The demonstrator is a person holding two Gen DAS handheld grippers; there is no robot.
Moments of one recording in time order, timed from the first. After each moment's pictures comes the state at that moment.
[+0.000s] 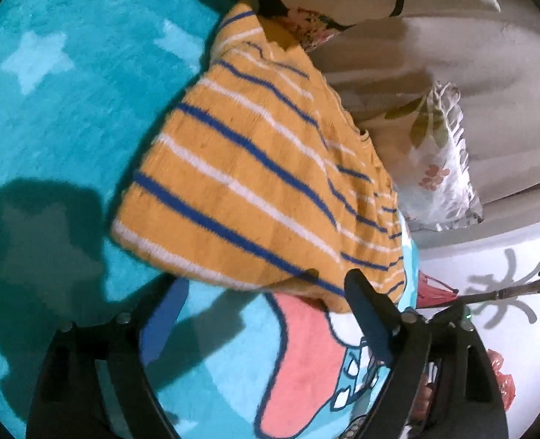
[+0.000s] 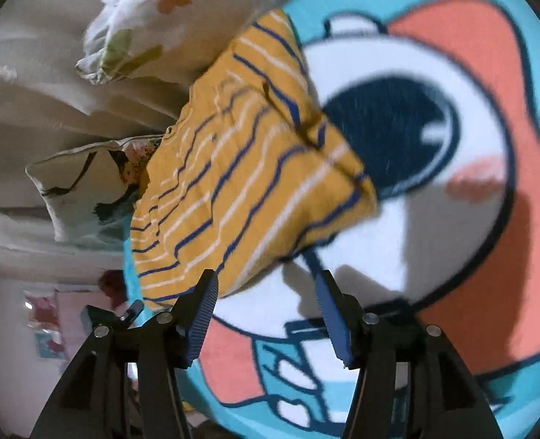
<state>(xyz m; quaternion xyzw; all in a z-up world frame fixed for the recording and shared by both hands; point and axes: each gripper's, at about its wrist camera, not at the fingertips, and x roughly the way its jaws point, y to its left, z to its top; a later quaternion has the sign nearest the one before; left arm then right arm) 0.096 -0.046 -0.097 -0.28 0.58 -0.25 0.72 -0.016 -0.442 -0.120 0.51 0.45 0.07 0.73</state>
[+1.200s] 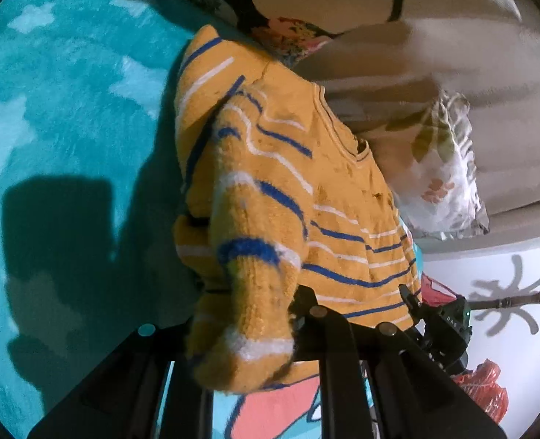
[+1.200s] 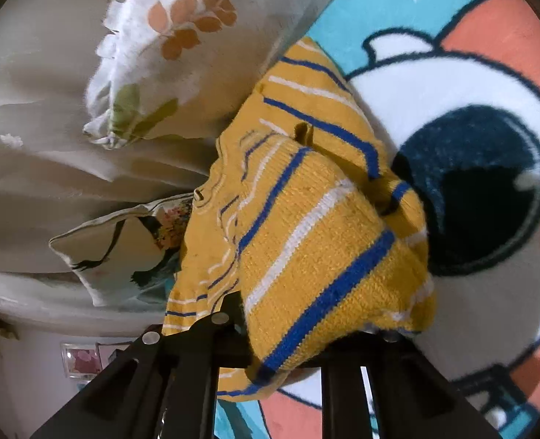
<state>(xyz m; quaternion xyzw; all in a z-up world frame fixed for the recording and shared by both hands) 0.136 -0.064 -0.067 -0.27 0.61 -0.23 0.71 0.034 -0.448 -0.101 0.58 0.36 0.06 0.73</state>
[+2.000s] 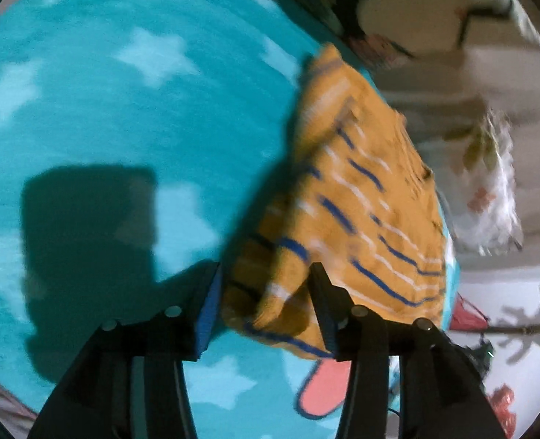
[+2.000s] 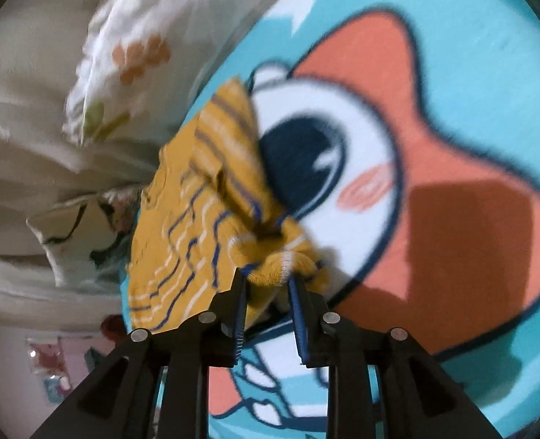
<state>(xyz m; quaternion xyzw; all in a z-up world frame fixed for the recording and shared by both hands) 0.084 0.012 -0.081 -0.26 0.62 -0.11 0.73 -0.065 -0.494 -0.111 0.53 0.40 -0.02 0.75</state>
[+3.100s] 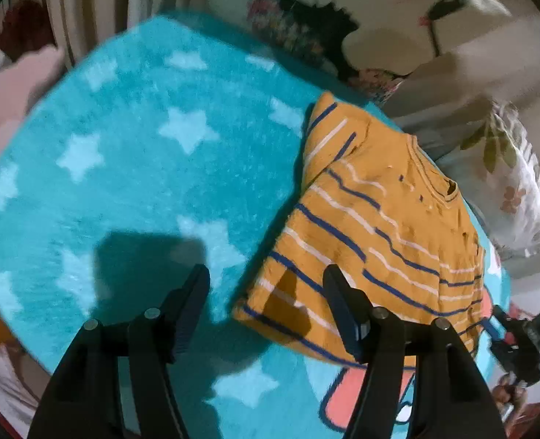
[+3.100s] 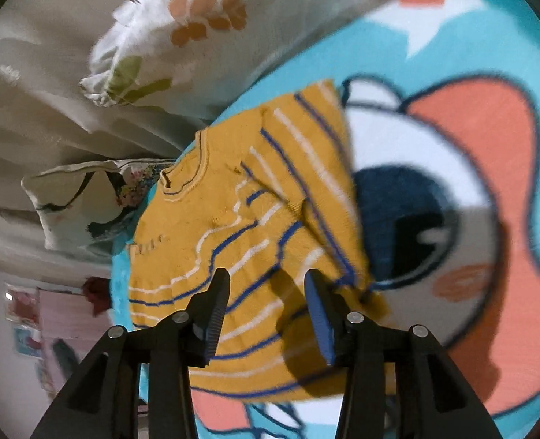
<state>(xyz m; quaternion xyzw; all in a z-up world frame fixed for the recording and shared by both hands) 0.059 -0.006 -0.023 -0.15 0.56 -0.04 0.81 0.000 -0.479 -0.085 0.43 0.43 0.04 0.79</state>
